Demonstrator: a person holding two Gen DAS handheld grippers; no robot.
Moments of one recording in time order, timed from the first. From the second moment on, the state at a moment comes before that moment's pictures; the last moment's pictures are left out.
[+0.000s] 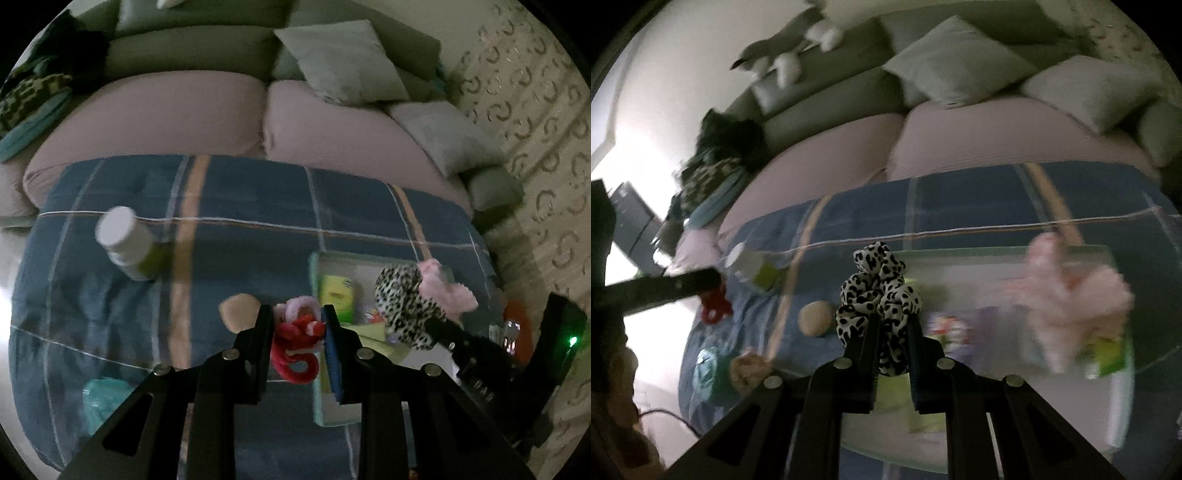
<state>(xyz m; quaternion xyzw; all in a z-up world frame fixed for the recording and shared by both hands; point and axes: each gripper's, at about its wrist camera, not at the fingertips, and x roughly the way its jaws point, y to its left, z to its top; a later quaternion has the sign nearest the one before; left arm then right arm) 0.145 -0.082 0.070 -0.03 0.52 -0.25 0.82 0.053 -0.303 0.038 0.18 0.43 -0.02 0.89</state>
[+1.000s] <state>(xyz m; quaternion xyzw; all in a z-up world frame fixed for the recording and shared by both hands) 0.109 -0.169 -0.036 0.00 0.61 -0.28 0.75 0.020 -0.365 -0.004 0.16 0.51 -0.14 0.83</state>
